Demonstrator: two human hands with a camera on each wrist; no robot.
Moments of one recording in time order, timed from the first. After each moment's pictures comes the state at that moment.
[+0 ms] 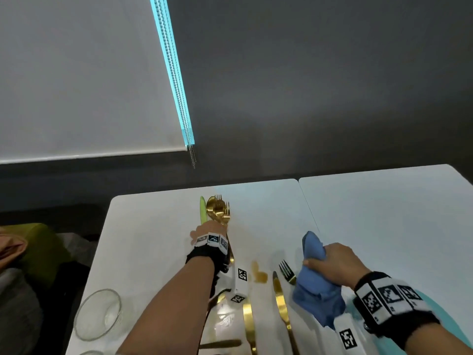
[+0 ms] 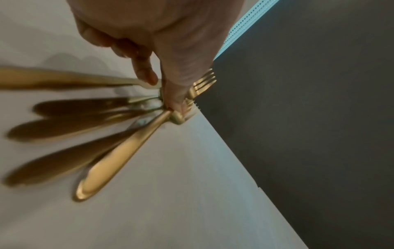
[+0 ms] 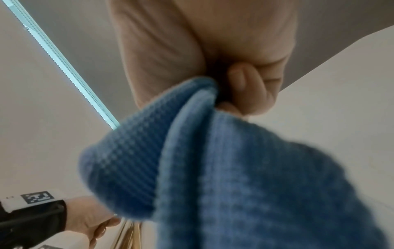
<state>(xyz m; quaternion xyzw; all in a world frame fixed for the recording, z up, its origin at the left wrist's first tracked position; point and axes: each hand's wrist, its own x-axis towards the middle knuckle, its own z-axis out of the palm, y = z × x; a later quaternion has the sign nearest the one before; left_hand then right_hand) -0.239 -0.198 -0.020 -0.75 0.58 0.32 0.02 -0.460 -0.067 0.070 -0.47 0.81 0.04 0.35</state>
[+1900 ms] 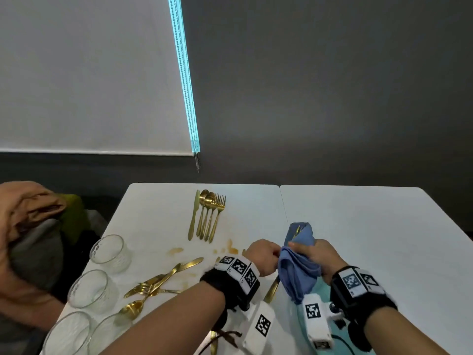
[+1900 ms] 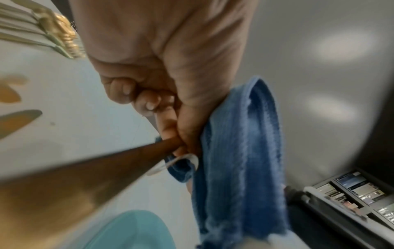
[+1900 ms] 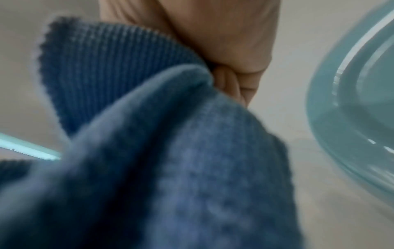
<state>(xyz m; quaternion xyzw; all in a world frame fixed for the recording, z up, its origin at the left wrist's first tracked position) -0.357 -0.003 0.098 -0.50 0.75 0.43 -0.01 -0.507 0.022 0.096 -0.33 0.74 -0.31 0.49</state>
